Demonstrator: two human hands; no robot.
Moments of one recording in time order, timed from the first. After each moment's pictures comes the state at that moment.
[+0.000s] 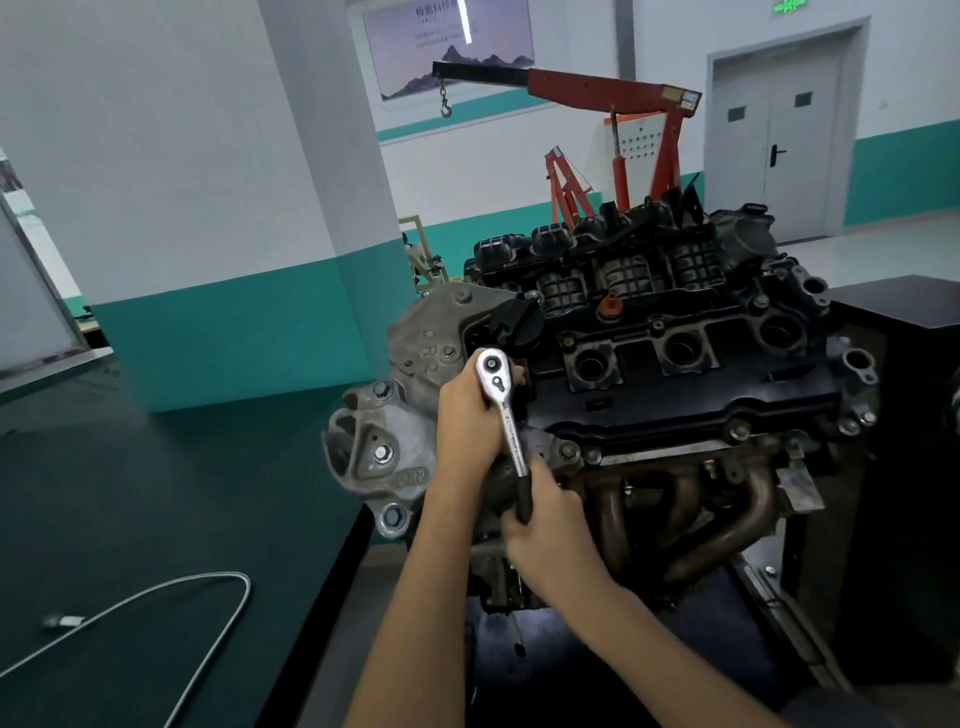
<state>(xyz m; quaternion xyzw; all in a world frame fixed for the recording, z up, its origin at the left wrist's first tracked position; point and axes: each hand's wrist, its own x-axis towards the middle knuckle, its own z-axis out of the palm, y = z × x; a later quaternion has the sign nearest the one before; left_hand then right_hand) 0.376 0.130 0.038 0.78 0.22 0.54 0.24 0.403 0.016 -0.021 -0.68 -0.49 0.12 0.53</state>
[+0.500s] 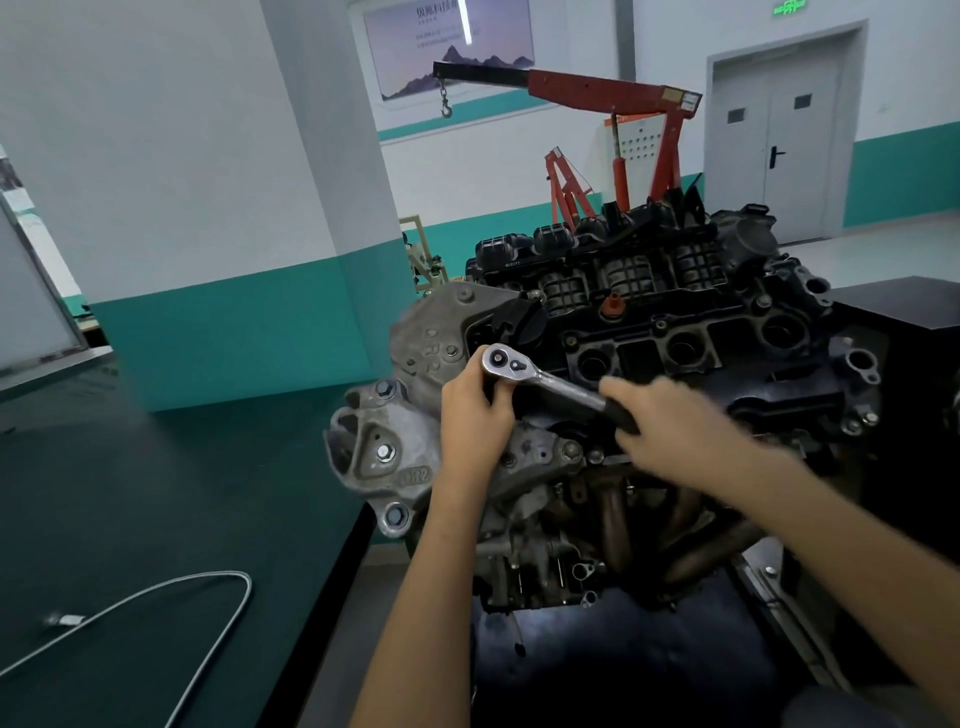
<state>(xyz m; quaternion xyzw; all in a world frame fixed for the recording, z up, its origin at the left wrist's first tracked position) 0.378 0.129 0.039 0.77 0.20 0.57 0.20 0.515 -0.014 0.047 -0.76 -0.59 -0.15 0.22</state>
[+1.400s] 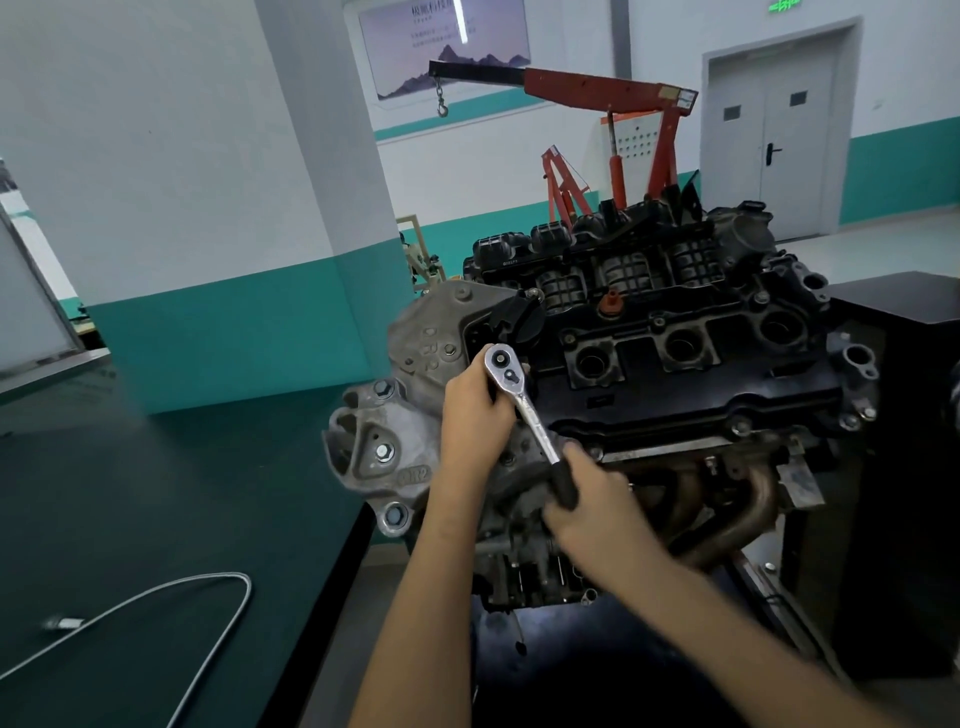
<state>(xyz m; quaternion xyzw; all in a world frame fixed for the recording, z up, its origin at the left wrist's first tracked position) 0.378 0.129 0.040 0.79 0.21 0.53 0.22 0.440 -0.002 -0.015 -0.70 -0.52 0.07 0.49</state>
